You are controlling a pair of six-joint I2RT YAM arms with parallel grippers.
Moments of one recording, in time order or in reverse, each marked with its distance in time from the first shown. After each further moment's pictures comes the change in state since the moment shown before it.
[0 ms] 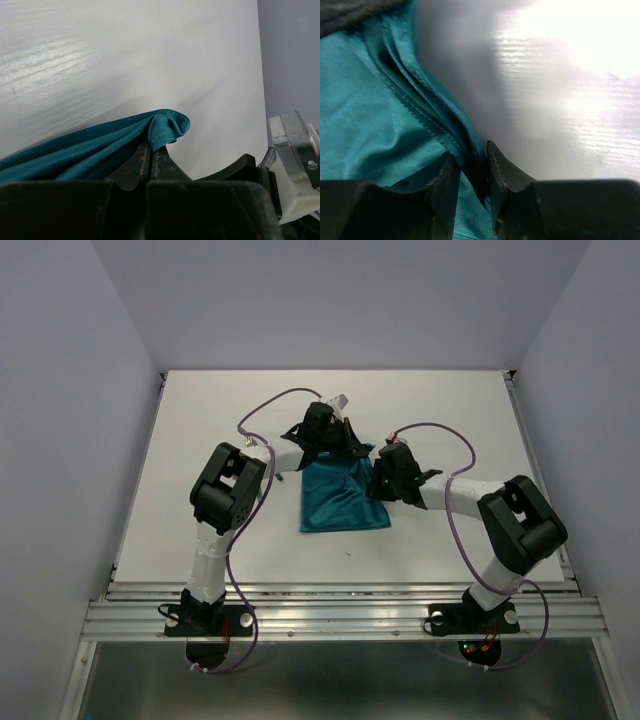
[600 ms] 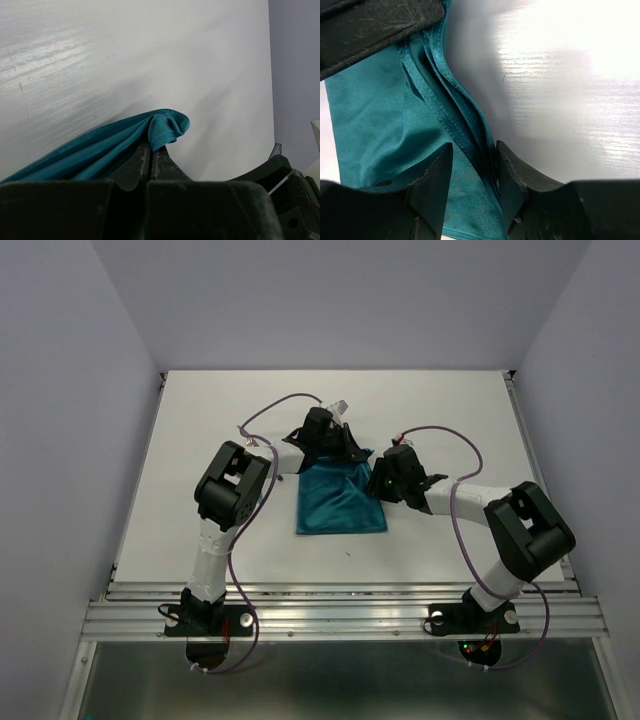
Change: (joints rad) left arm 0.003 0.047 -0.018 0.050 0.030 0.007; right arm 0.005 -0.051 -0.055 0.045 0.003 0.076
